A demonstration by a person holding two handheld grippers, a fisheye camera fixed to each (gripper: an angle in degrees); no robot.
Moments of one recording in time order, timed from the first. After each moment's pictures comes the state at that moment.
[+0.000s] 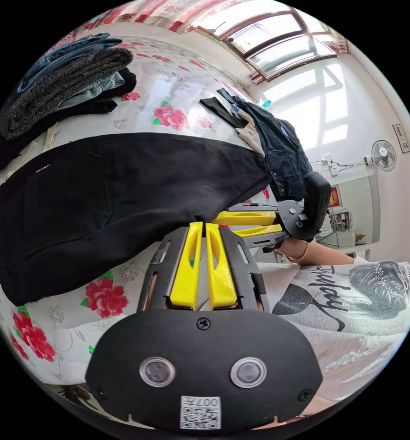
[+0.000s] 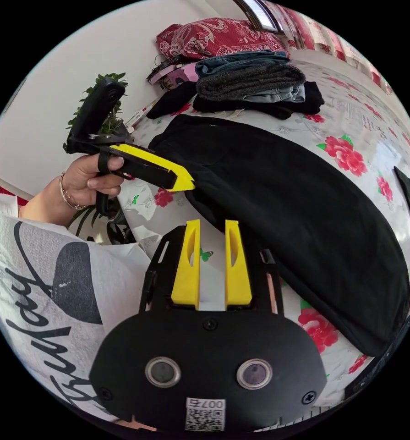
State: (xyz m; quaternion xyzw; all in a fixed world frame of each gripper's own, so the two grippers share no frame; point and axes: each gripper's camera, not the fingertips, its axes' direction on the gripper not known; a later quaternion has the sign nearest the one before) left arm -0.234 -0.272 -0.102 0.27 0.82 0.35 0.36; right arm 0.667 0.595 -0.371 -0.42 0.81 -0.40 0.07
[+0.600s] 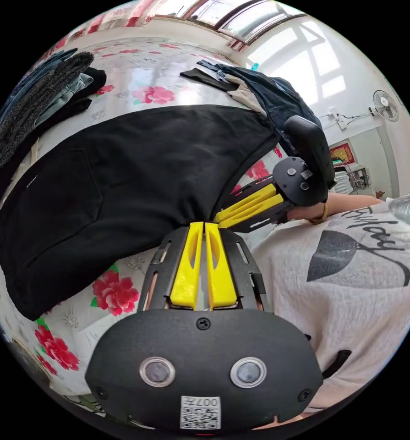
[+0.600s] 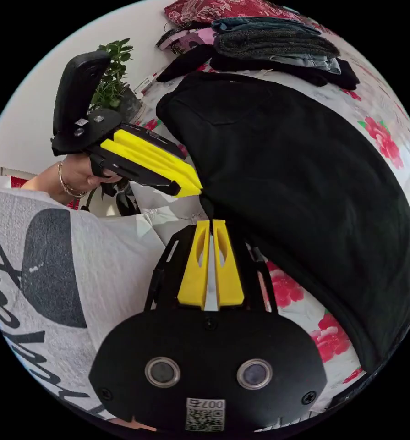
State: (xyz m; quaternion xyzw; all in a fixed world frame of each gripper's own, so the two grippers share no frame) left arm -0.202 -0.236 -0.085 0.35 0.74 0.42 0.40; right arm 0.596 0.567 -0.389 -0.47 0.83 -0.30 0.05
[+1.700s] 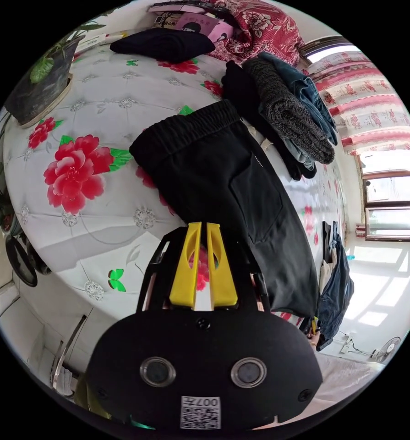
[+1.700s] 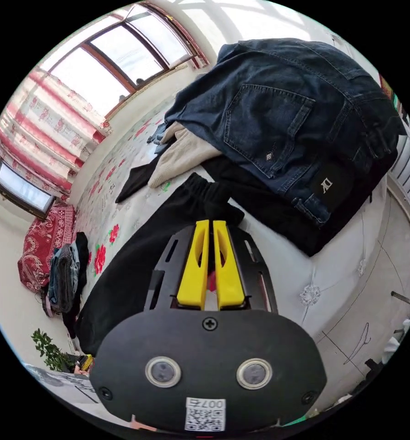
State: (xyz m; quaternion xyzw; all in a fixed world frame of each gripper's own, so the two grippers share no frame) left arm -0.192 -0.354 0.195 -0.01 0.84 -0.06 0.54; right arm -0.305 0.636 -0.262 0.23 0.73 -0.59 0.27
